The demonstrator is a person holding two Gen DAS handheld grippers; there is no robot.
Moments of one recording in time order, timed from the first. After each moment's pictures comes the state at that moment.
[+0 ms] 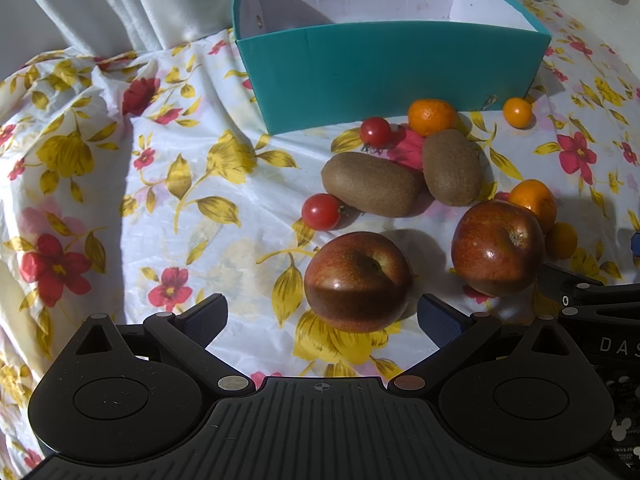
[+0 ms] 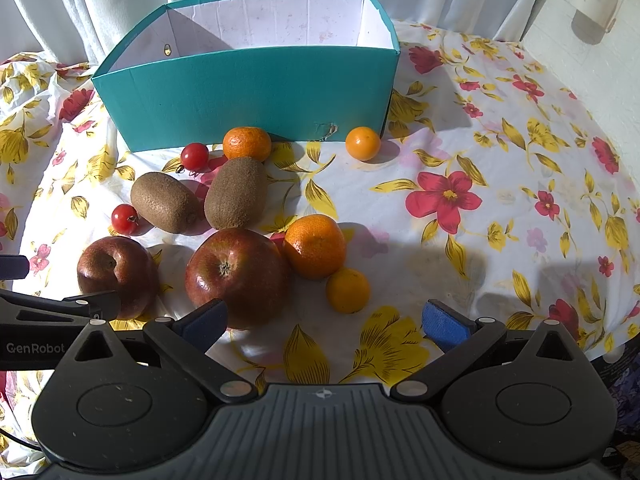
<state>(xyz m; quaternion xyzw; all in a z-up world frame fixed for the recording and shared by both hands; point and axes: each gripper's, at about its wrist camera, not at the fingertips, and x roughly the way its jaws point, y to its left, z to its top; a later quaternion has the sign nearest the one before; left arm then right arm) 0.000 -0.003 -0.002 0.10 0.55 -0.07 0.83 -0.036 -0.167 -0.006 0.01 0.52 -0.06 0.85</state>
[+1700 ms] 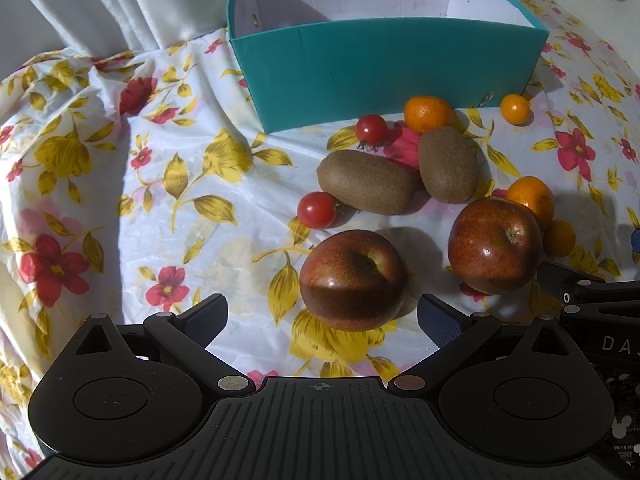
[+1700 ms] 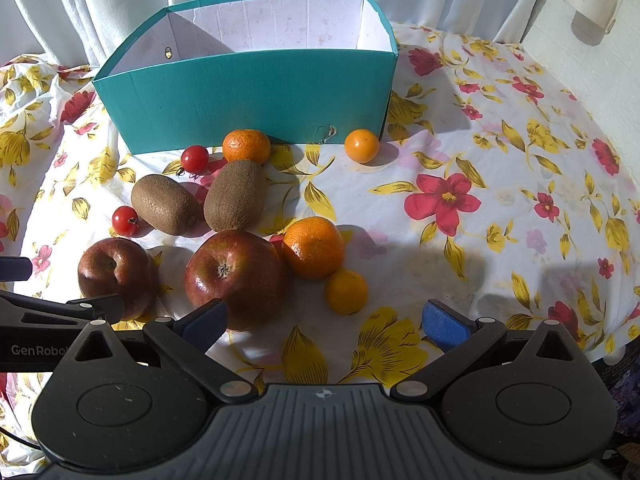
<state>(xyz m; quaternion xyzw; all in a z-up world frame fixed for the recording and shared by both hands) 0.001 -0.003 -0.002 0.10 0.55 -0.07 0.83 -0.037 -0.167 -0.004 0.02 0.52 -0.06 0.85</state>
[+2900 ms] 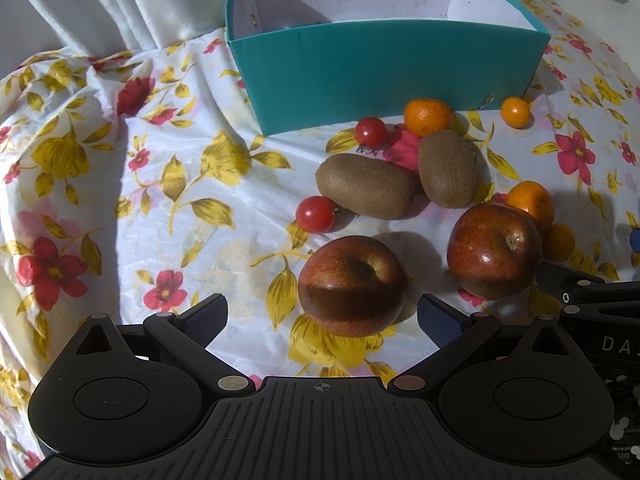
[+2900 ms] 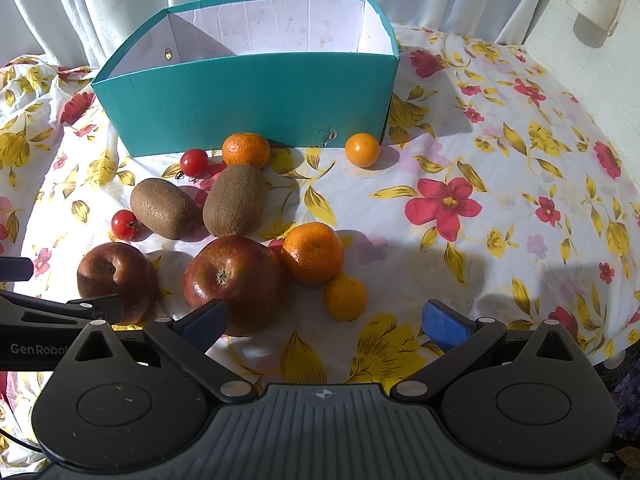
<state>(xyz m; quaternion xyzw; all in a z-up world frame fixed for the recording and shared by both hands) 0.002 -0.006 -0.006 0.10 0.55 -0.07 0.83 -0.032 -0.169 -0.003 0.02 0.52 -0.06 0.85</state>
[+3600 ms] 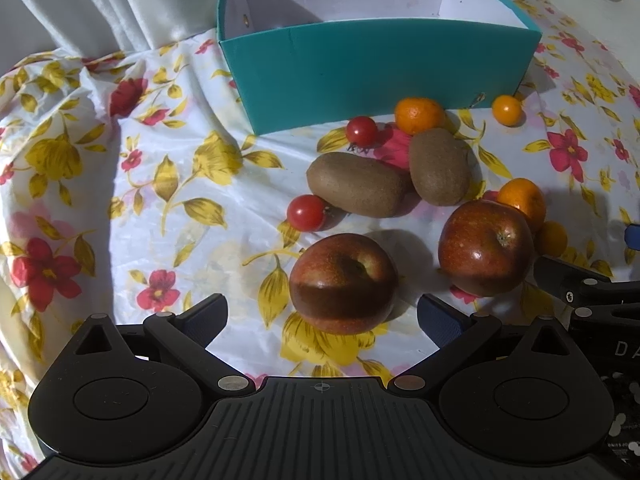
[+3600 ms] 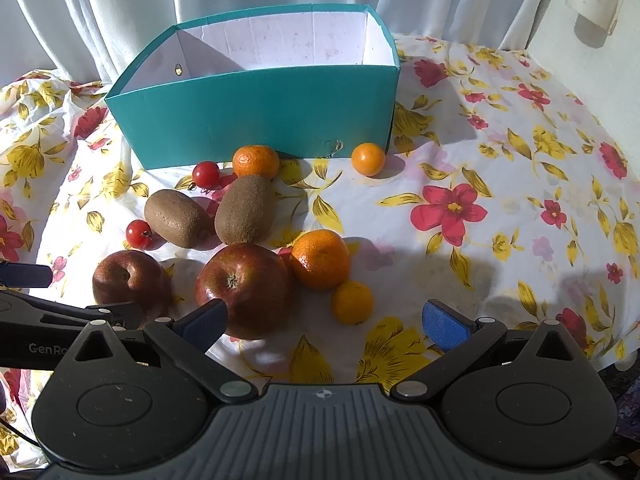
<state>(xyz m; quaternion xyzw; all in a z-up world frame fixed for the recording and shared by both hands) 0.000 -0.006 -0.004 0.10 0.55 -0.08 0.82 -0.041 -0.174 0.003 0.04 0.50 -0.04 0.86</state>
